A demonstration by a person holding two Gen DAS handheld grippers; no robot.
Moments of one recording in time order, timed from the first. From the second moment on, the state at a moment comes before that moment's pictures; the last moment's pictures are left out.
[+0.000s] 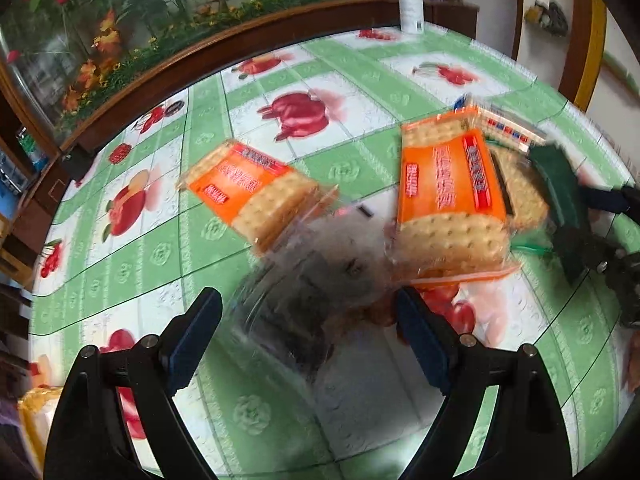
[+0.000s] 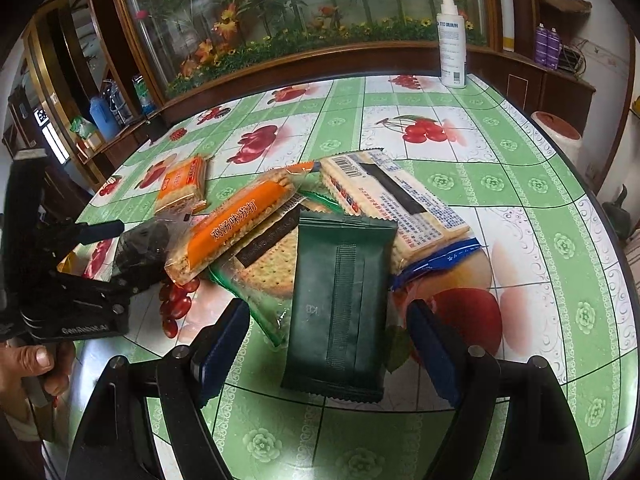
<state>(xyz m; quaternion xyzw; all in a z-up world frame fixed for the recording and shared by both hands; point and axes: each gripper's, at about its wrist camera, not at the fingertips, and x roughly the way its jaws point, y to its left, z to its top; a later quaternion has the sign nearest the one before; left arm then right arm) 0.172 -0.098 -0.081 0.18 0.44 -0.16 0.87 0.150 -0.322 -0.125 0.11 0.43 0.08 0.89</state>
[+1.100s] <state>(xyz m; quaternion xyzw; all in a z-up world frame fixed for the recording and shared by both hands) 0.158 -0.091 -0.077 0.12 0.45 -0.18 0.87 0.154 -0.327 -0.124 0.12 0.42 0.10 0.89</state>
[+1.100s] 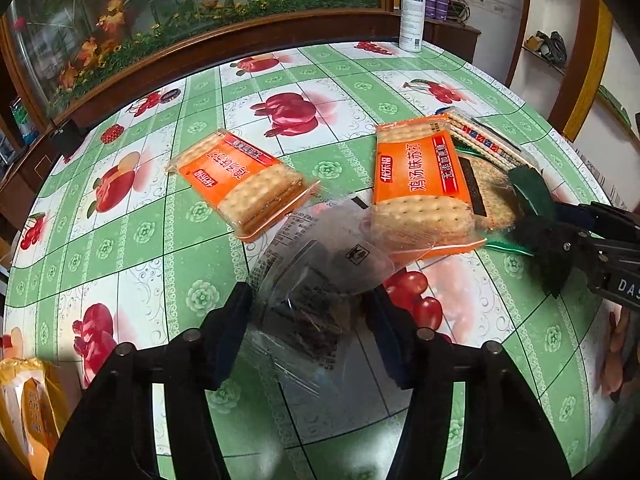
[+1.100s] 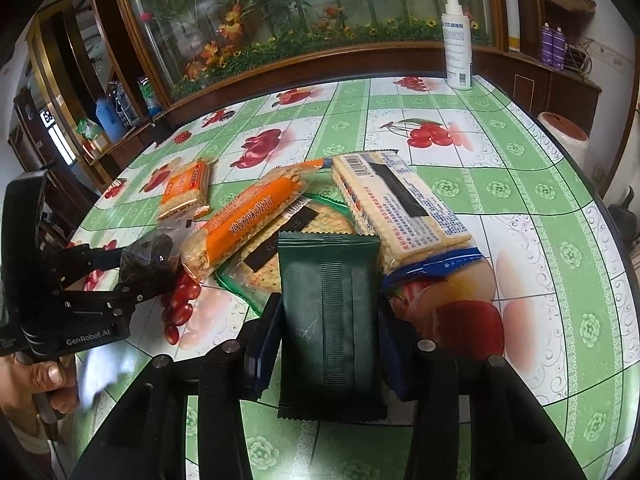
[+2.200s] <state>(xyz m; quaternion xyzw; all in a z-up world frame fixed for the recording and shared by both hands) 0.062 -0.009 -0.052 -0.03 0.38 -0.12 0.92 0.139 -0.306 -0.105 0.13 0.38 0.16 0.90</state>
